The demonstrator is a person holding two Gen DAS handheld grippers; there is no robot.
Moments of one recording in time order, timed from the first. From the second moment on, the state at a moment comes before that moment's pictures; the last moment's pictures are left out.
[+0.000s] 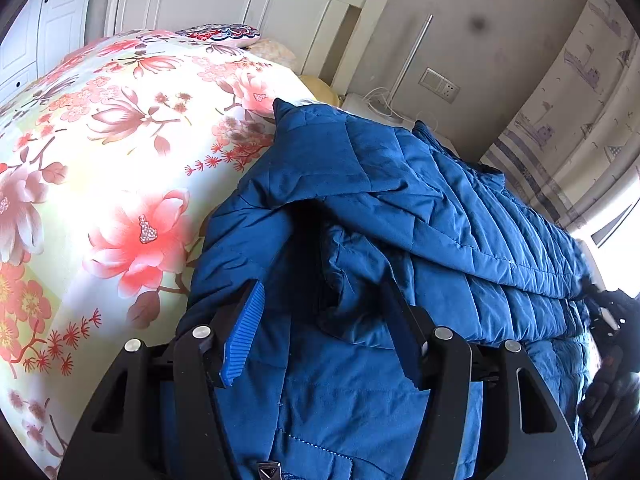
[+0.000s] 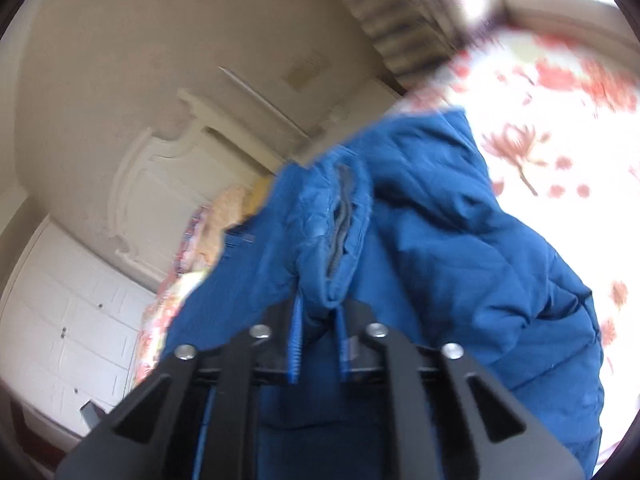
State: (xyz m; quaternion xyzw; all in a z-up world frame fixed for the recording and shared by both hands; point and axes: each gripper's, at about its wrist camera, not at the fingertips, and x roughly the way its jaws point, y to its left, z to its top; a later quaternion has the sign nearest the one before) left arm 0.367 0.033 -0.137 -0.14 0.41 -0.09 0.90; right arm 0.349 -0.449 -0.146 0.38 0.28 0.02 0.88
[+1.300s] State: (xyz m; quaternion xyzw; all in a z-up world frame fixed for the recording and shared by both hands) left arm 0.451 -0.048 -0.119 0.01 0.44 -0.09 0.89; right arm 0.388 -0.377 -0.131 0.02 0.41 -0.06 0.91
